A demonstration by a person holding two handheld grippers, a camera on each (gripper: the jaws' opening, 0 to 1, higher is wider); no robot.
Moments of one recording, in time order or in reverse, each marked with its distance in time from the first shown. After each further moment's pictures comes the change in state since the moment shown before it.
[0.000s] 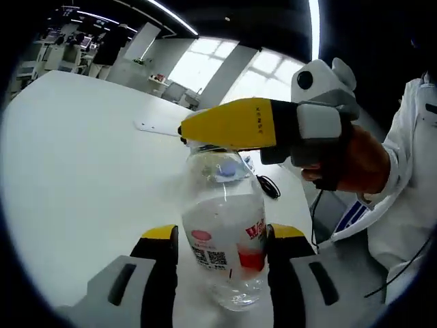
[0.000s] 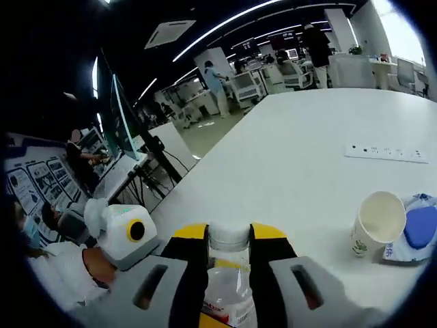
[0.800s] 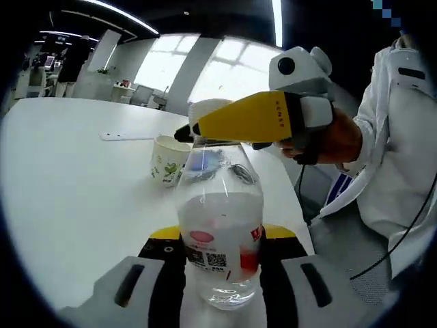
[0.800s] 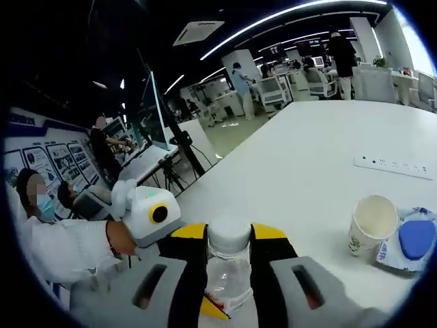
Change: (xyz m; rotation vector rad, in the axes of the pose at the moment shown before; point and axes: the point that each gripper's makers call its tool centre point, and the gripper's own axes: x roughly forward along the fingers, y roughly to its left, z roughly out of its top) left arm 0.003 -0.027 -0.010 0.166 0.048 -0.113; right arm -0.047 0.022 -0.014 -0.082 -0.011 0.186
